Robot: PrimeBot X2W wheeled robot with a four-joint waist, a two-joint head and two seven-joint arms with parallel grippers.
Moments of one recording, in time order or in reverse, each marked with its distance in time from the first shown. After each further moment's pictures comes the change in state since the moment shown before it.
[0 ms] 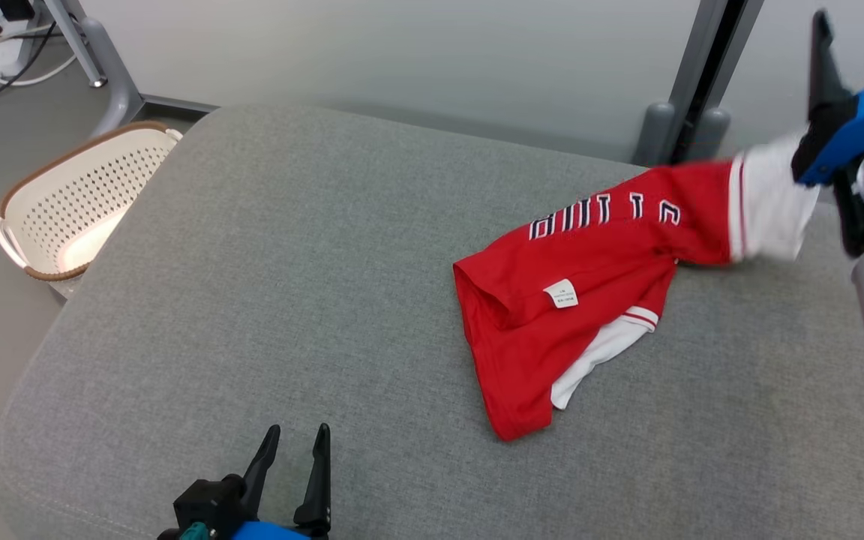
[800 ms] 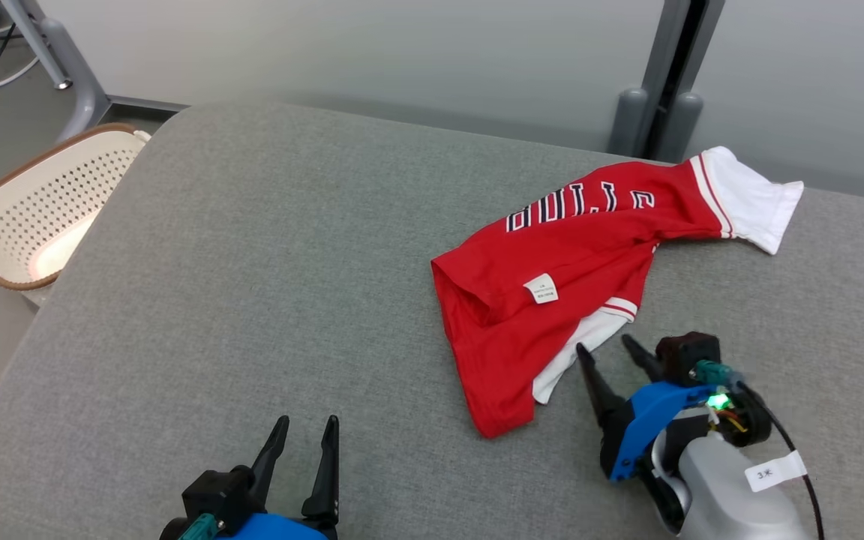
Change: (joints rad) left arm -0.024 0.000 -0.021 0.003 -0.001 0.000 0.000; right arm 0.544 0.207 0.337 -0.105 0.251 0.000 0.000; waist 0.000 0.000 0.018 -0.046
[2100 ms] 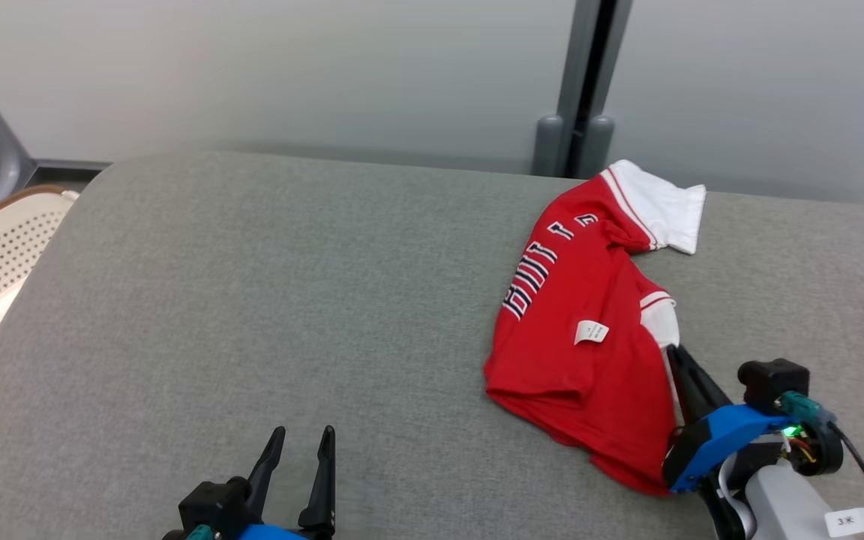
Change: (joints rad) left arm 0.025 0.000 0.010 -0.010 0.003 0.000 0.000; right arm 0.167 -0.070 -0.123 -0.206 0.022 0.000 -0.004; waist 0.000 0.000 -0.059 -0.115
